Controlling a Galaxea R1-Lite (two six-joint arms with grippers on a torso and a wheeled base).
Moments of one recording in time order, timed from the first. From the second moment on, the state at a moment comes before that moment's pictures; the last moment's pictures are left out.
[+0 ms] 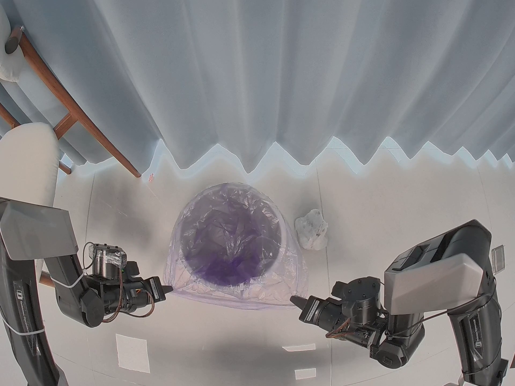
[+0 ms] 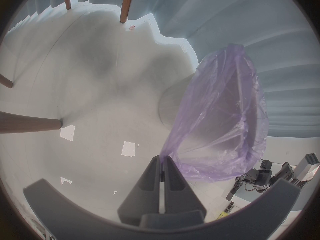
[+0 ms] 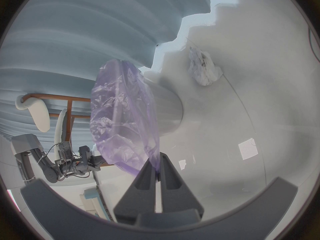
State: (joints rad) left arm -0.10 2.24 -0.44 -1.09 -0.36 -0.47; right arm 0.70 2.45 -0.48 -1.55 0.02 0.85
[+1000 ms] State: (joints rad) left arm -0.07 2.31 -0.50 -1.21 -0.31 -0.48; right arm 0.66 2.55 -0.61 -1.55 -0.08 0.83
